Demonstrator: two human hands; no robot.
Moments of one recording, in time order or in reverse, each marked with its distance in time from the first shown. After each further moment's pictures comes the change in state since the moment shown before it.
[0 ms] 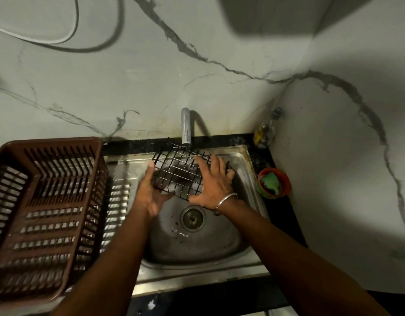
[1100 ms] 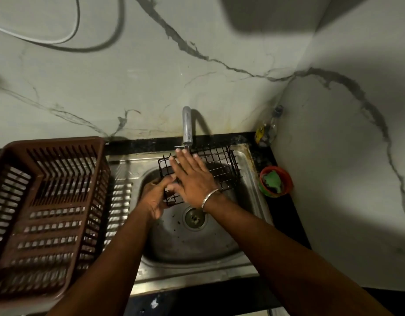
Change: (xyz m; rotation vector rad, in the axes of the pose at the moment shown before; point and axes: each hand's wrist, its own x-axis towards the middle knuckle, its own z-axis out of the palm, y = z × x) left_hand -0.006 -0.007 0.000 0.278 -0.085 -0.054; right_hand 0.025 -0.030 0.036 -0.171 0.116 -0.350
